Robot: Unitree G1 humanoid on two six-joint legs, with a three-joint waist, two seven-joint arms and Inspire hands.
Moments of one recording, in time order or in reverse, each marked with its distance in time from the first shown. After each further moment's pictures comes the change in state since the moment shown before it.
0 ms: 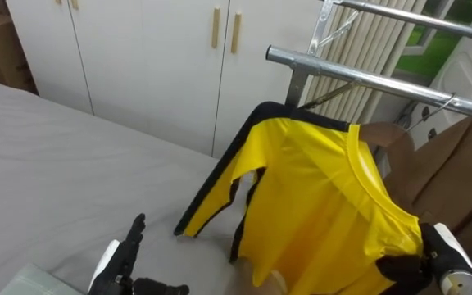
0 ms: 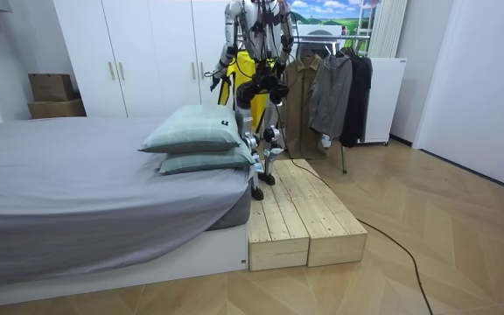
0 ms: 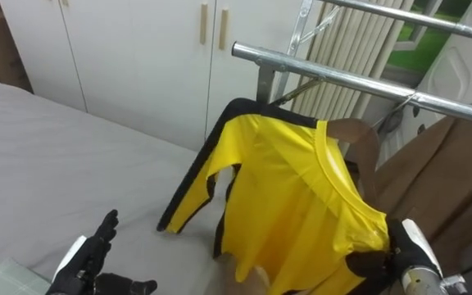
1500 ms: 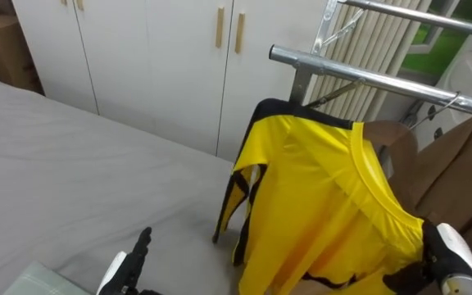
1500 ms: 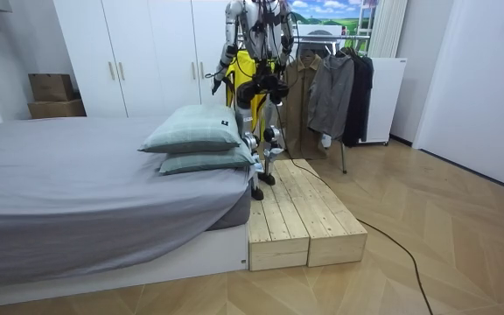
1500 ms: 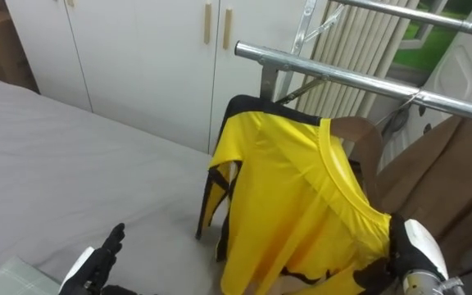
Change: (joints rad) left arm -0.006 0.008 -0.051 0.061 0.002 0.005 0.005; right arm 0.014 0.001 0.047 0.009 -0.112 0.000 -0.173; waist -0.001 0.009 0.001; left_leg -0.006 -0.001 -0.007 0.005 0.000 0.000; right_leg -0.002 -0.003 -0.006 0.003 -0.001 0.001
